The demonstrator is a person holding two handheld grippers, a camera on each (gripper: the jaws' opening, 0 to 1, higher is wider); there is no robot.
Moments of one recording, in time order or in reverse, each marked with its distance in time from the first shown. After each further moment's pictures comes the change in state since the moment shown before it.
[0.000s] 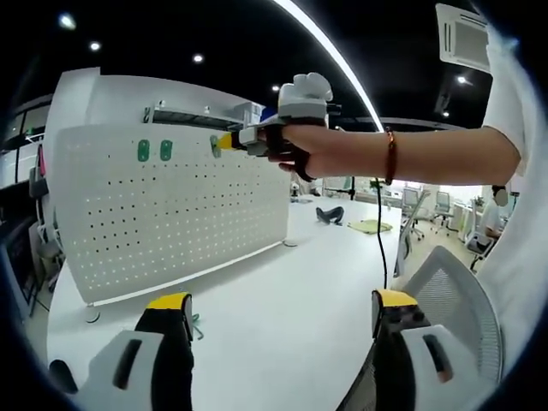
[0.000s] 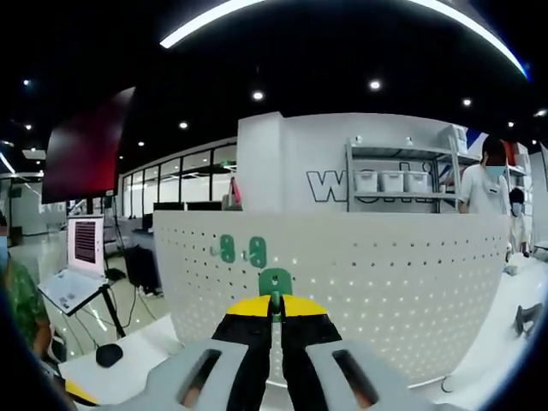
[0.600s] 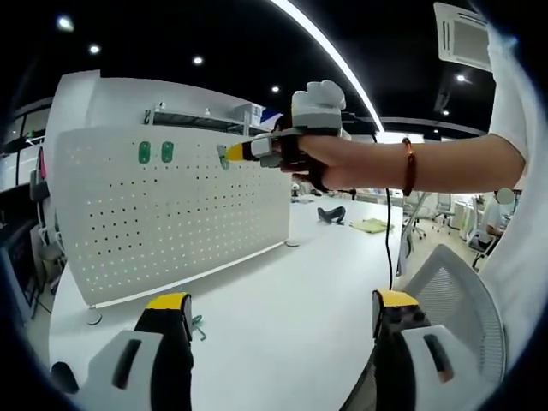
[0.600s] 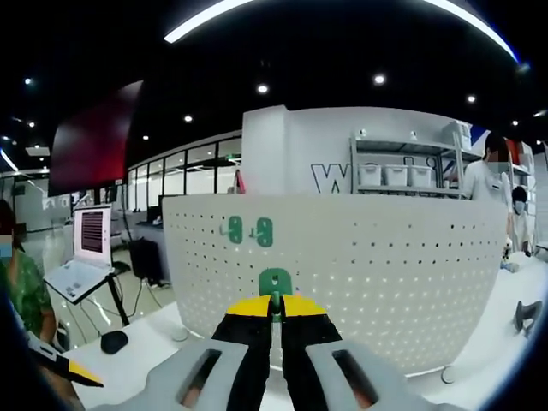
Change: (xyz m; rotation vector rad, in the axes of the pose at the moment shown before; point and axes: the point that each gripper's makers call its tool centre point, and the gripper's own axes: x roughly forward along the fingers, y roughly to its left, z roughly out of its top) left arm 0.001 0.002 0.000 0.013 0.000 0.007; right arm -0.019 0.003 -0.018 -0.006 0.033 0.022
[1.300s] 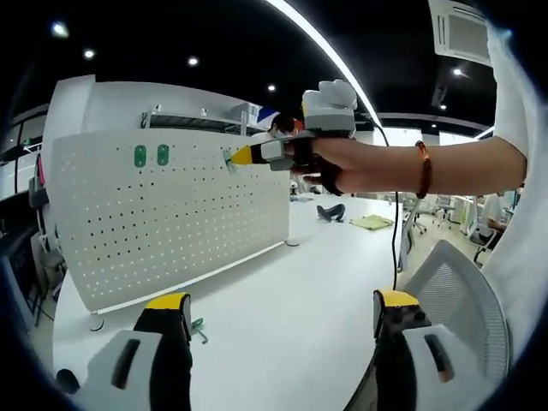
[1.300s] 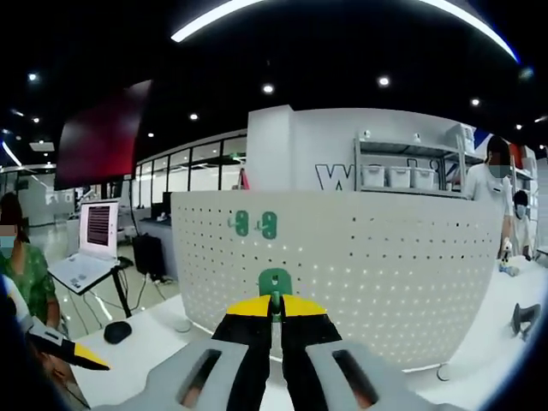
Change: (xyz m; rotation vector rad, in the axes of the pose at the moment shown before) left arm 0.003 -0.001 0.002 0.036 0.006 0.001; right arm -0.021 0.004 -0.012 -0.024 0.013 0.020
